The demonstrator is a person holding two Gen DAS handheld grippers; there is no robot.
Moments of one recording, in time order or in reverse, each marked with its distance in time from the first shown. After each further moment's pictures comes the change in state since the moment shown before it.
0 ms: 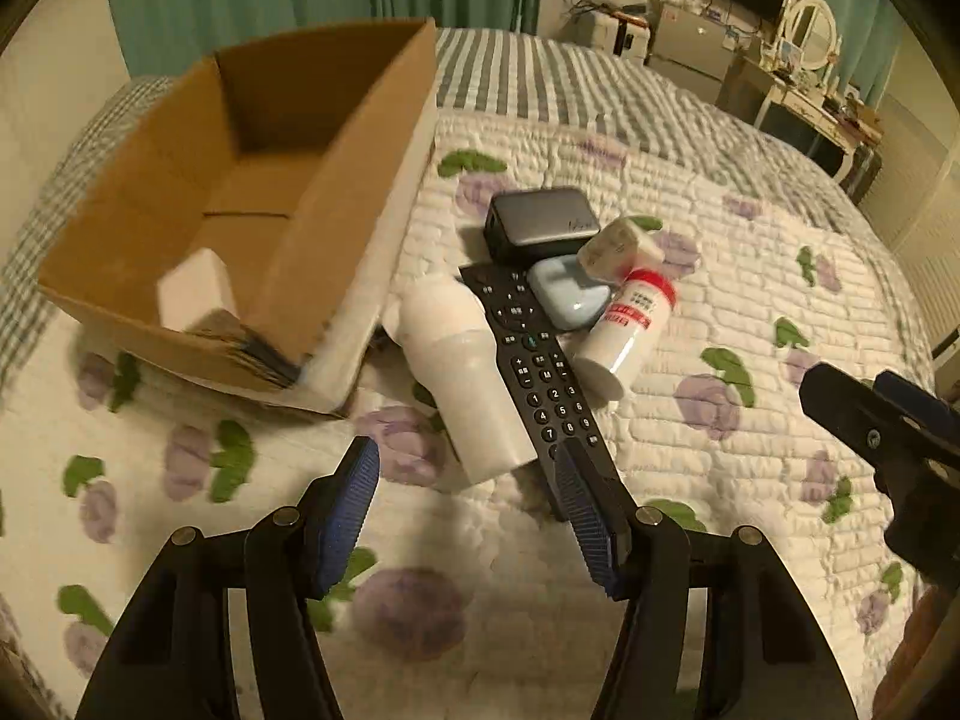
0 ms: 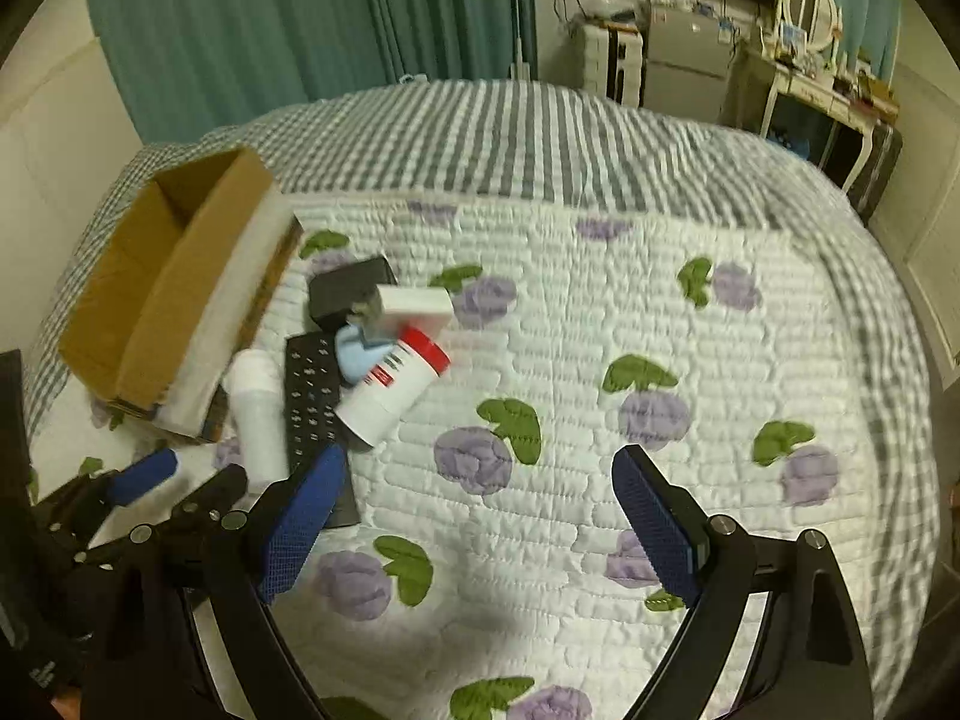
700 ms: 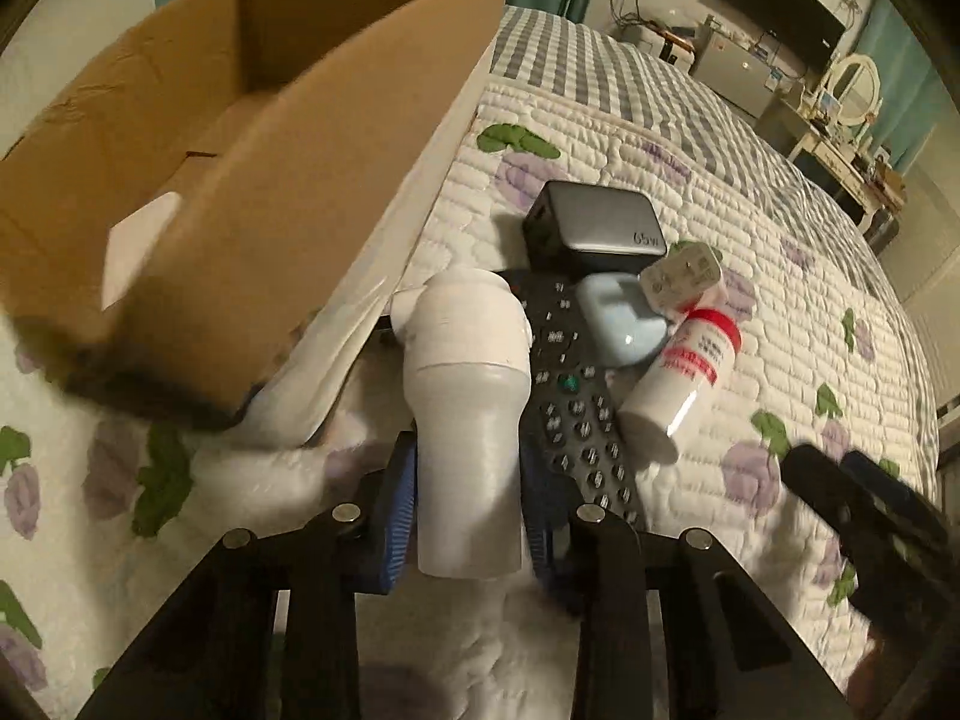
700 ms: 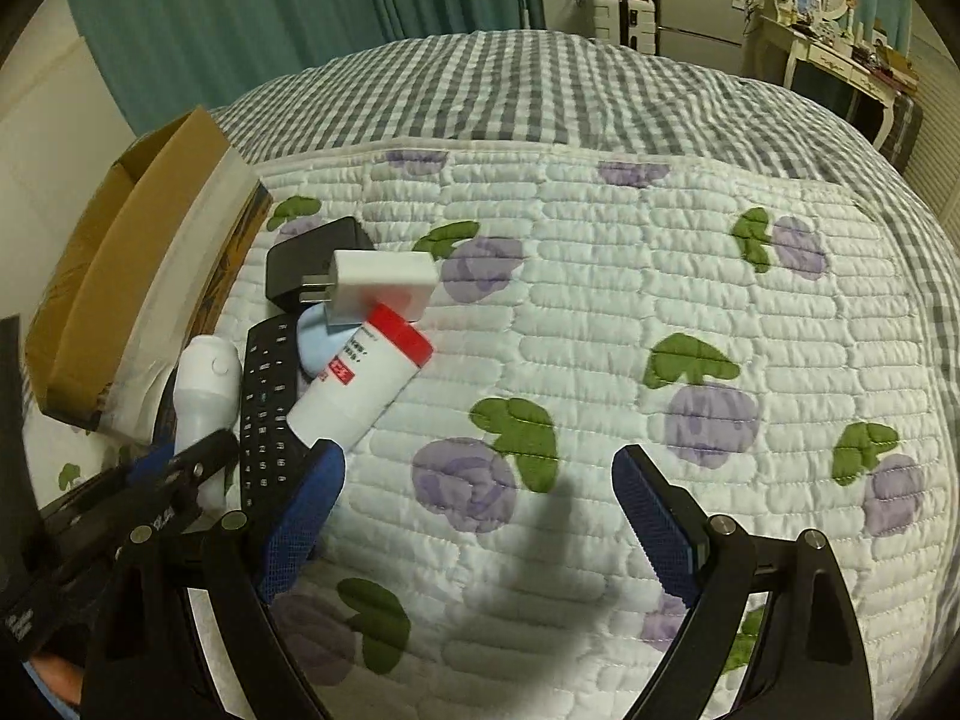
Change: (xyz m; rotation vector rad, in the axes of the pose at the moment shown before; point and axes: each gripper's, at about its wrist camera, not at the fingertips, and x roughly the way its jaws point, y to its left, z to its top) left arm 0.042 0.022 0.007 -0.138 0.022 -0.052; right arm 0.060 -0.009 0.002 0.013 0.045 0.057
